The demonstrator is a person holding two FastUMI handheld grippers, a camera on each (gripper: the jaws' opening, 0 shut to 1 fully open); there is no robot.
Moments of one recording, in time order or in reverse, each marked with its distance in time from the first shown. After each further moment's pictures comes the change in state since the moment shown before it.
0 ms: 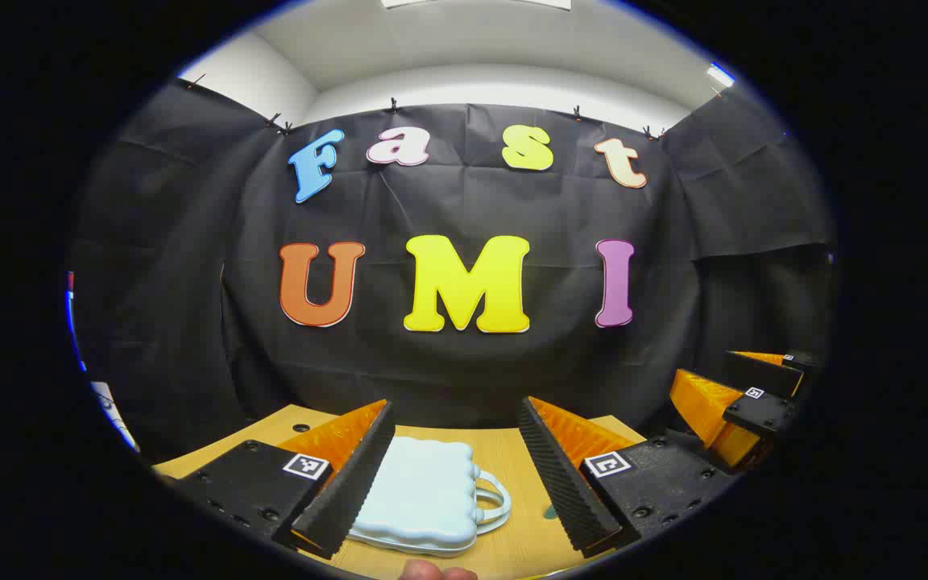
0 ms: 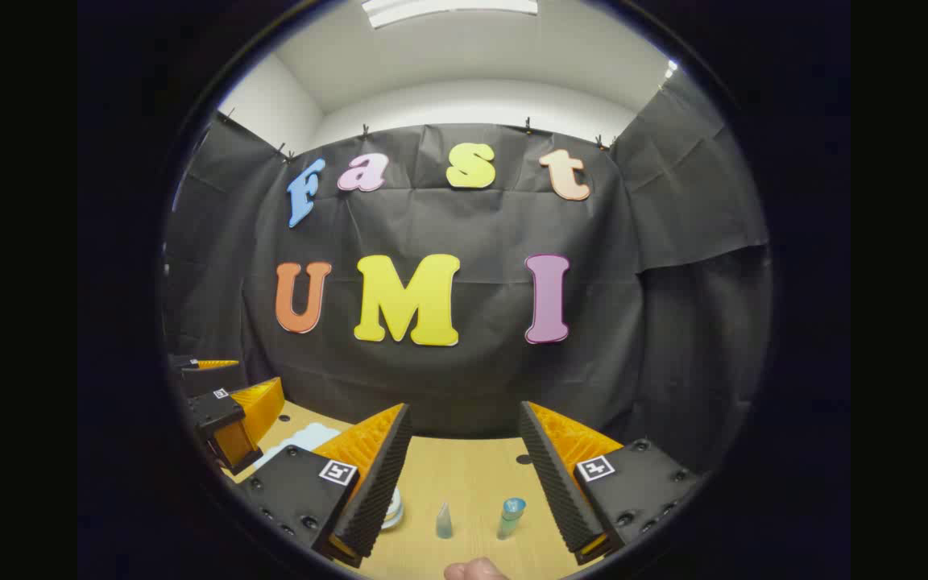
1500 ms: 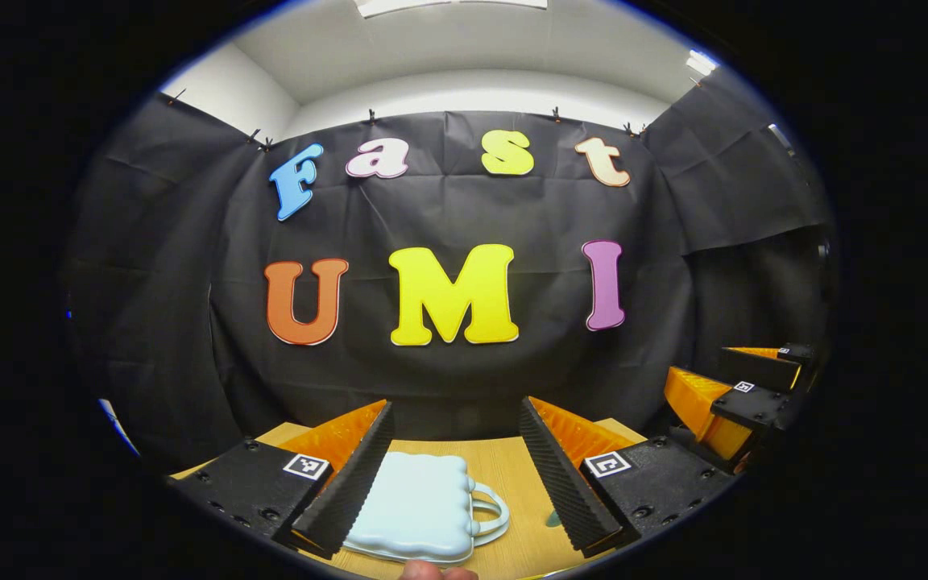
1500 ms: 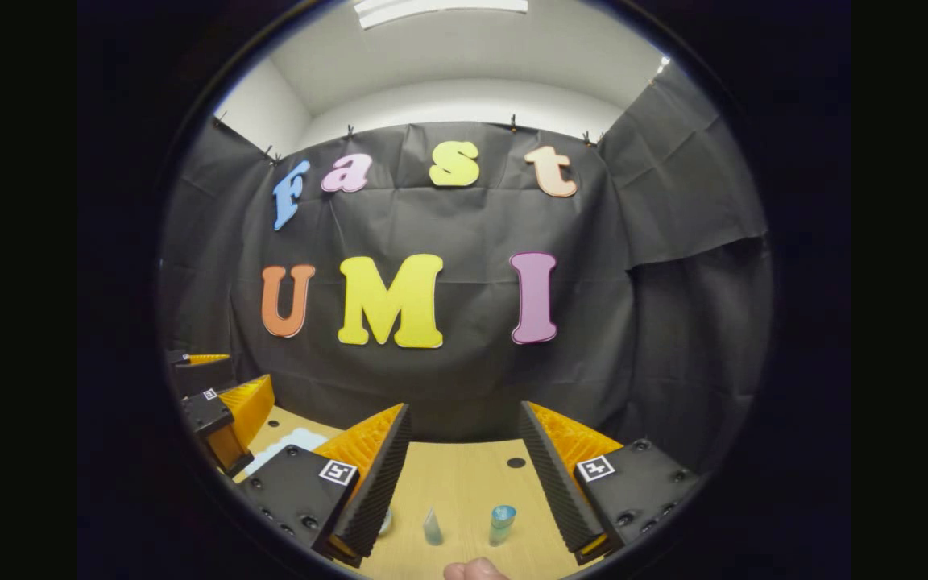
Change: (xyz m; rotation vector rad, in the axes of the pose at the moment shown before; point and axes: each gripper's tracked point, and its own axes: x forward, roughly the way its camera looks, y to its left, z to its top) left arm 0.017 -0.023 0.007 0.051 -0.042 -0.030; right arm 0.020 -0.025 -0.003 0.029 0.007 -0.054
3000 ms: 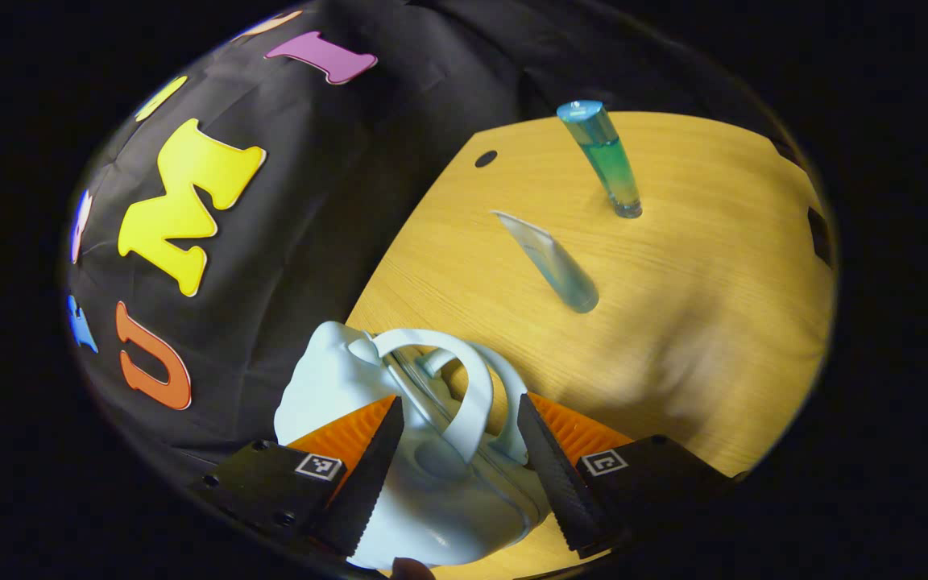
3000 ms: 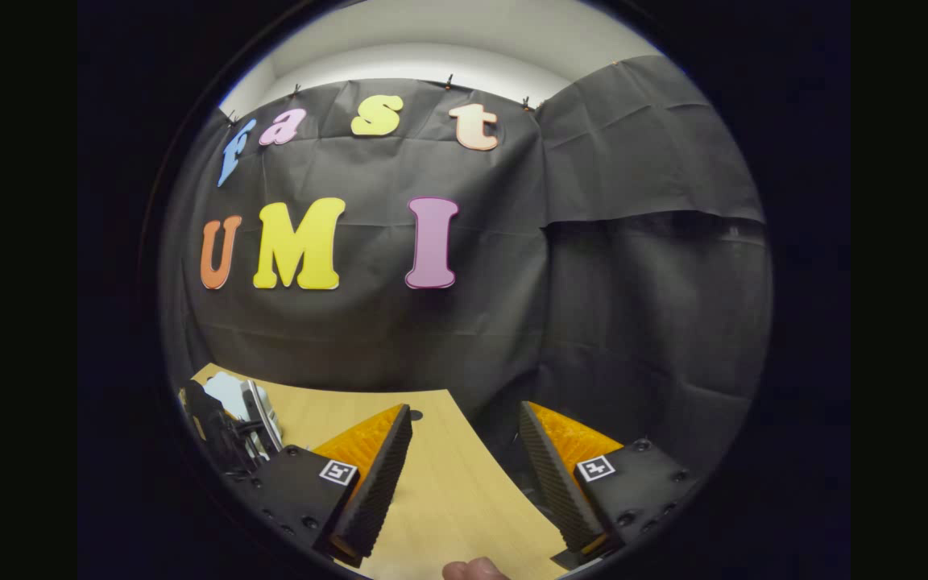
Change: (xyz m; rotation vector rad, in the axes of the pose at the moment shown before) left arm 0.059 -0.045 -0.292 0.978 0.728 -0.436; right arm -0.032 -0.170 -0.067 -0.039 0.145 -0.321
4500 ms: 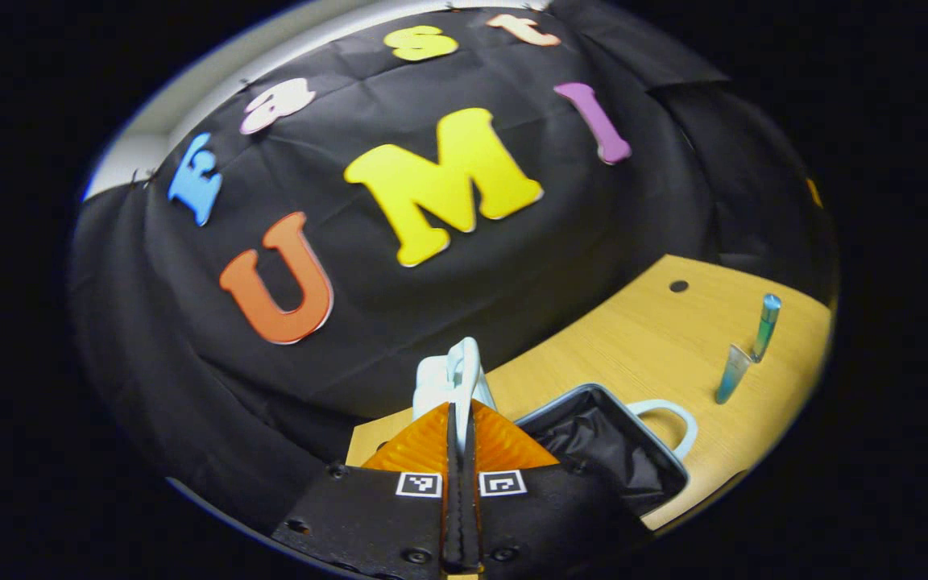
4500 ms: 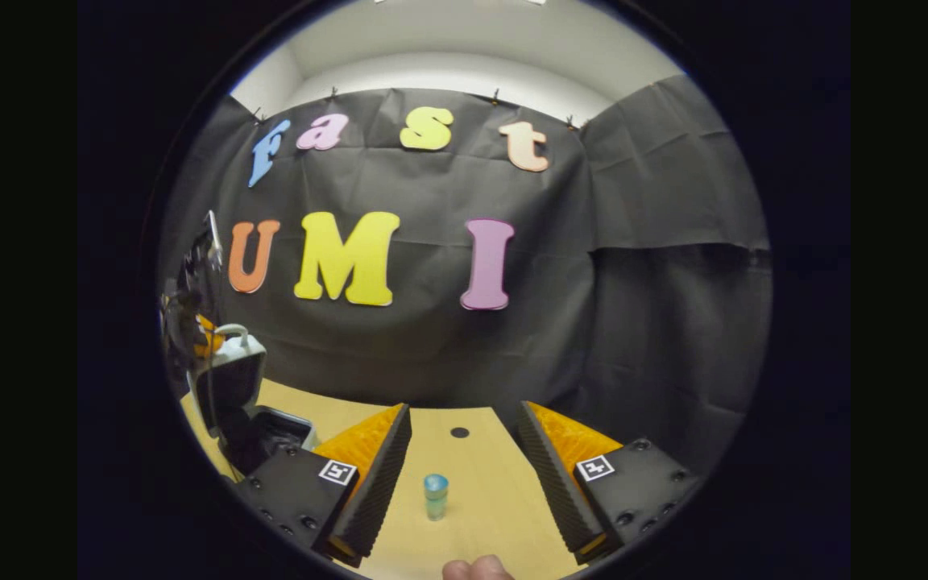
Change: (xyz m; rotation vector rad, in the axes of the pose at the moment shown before) left arm -0.122 0.253 -0.093 -0.640 -0.309 0.377; right arm -0.022 0.124 0.040 -0.057 -0.053 0.183
